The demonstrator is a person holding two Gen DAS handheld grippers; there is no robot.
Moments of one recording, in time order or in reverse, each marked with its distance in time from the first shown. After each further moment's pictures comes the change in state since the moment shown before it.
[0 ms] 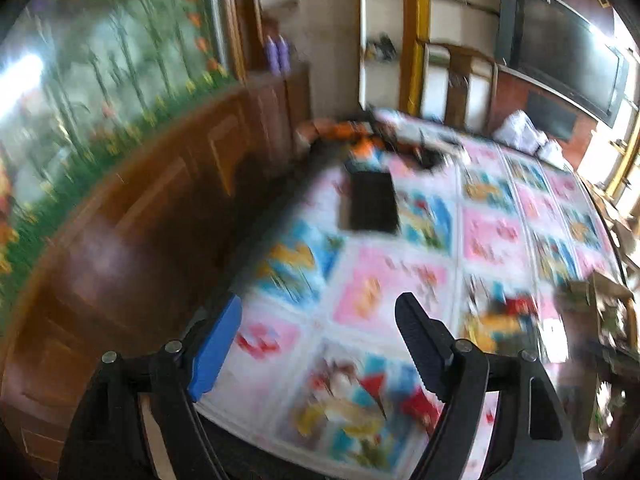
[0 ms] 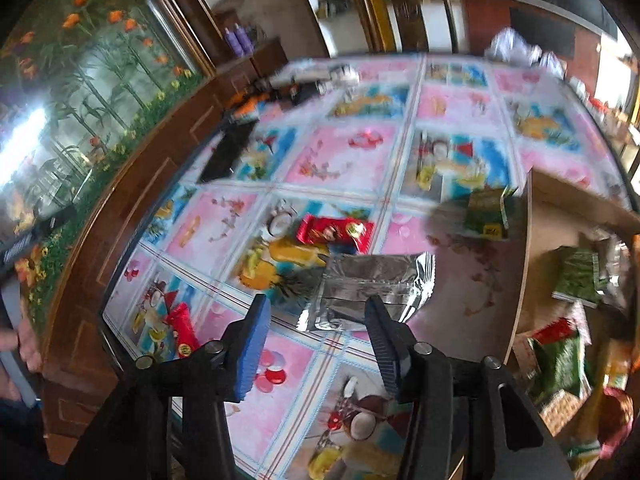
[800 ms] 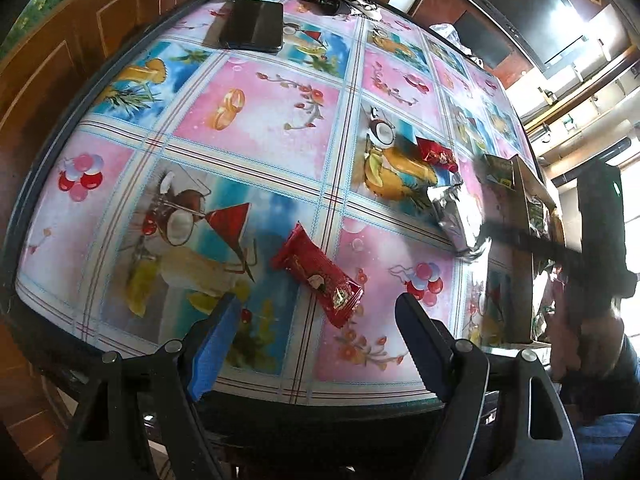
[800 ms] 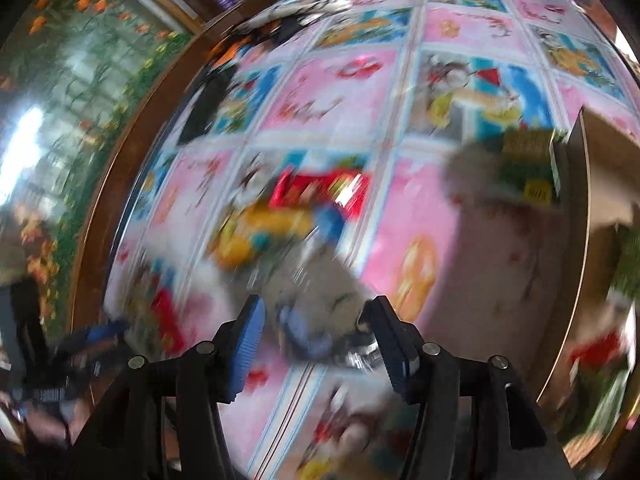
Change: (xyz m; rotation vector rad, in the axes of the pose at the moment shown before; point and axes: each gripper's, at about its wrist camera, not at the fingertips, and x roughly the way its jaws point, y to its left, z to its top) left arm 0.057 -0.045 -0.083 -0.020 0.415 -0.412; right arm 0.049 -0.021 0.004 0.037 0.213 0.093
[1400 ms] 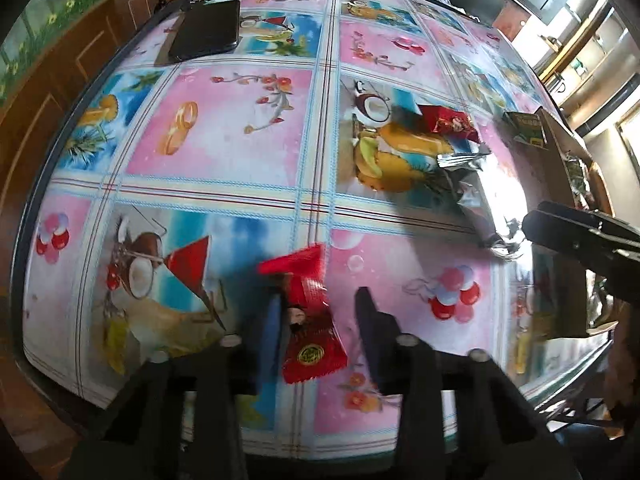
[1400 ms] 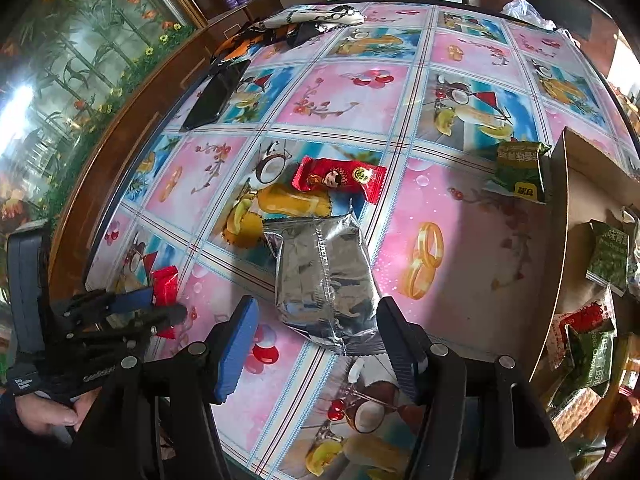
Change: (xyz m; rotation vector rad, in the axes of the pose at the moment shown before) left arm 0.044 -0.032 0.006 0.180 0.008 0.170; right arm -0.007 0.031 -0.016 -0.058 -0.054 -0.132
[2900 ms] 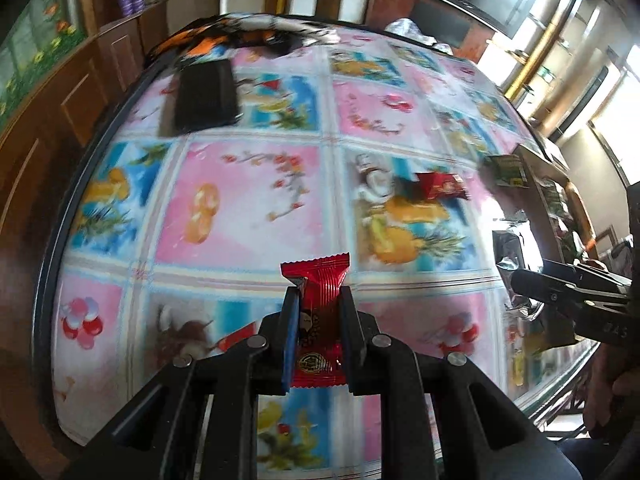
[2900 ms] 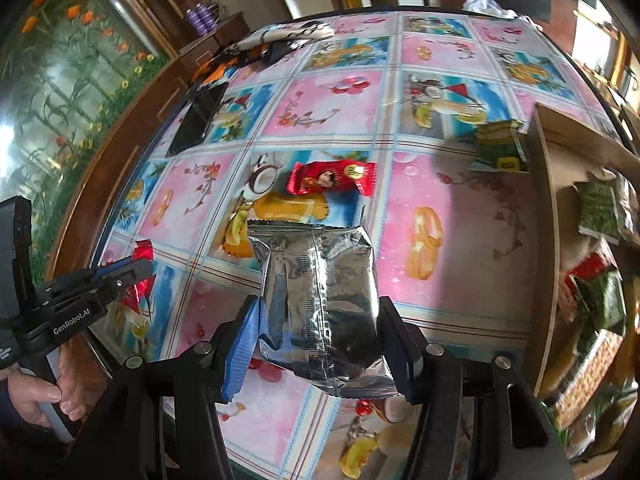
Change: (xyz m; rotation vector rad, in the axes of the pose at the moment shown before) left arm -0.029 0.020 0.033 0.095 -0.134 -0.083; right arm -0.006 0.009 -0.017 0.136 -0.088 -0.046
